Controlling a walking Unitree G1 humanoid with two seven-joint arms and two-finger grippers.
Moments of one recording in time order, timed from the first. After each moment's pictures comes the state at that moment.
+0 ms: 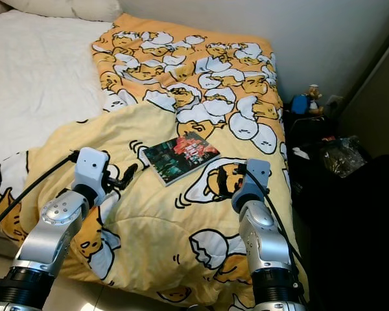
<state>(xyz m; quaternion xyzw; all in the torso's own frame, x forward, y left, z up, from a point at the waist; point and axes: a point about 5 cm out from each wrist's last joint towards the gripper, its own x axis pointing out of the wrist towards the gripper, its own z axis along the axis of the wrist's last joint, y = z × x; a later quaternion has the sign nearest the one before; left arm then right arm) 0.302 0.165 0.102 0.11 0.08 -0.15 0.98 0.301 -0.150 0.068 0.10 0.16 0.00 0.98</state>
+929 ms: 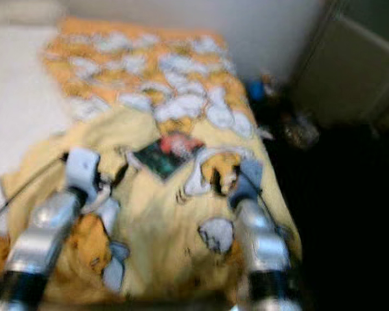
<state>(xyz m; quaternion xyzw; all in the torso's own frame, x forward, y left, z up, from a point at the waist) 0.304 0.161 0.103 0.10 0.07 -0.15 0.98 0.298 -0.154 0.062 0.10 0.17 -0.01 0.98</state>
